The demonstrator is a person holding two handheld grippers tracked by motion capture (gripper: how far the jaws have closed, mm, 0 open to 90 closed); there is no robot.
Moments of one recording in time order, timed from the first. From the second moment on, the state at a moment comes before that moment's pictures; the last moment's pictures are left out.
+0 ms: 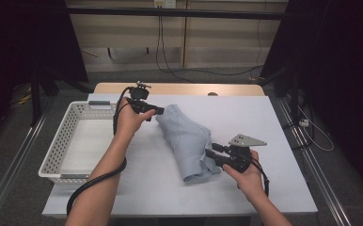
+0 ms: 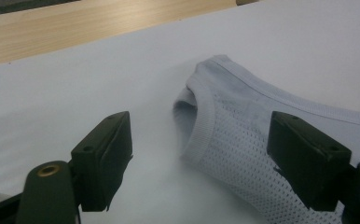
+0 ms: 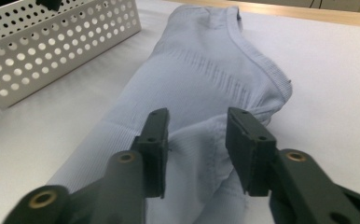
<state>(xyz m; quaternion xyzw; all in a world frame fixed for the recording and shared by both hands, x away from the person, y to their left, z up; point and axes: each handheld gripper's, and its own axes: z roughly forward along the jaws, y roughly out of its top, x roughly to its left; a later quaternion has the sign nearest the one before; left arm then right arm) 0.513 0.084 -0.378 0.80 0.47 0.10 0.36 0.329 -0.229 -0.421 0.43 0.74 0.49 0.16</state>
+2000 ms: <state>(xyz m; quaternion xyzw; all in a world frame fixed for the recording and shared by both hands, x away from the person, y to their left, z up) 0.459 0.076 -0.400 0.82 0.43 0.06 0.37 0.361 -0.235 -0.444 0.44 0.76 0.45 0.14</state>
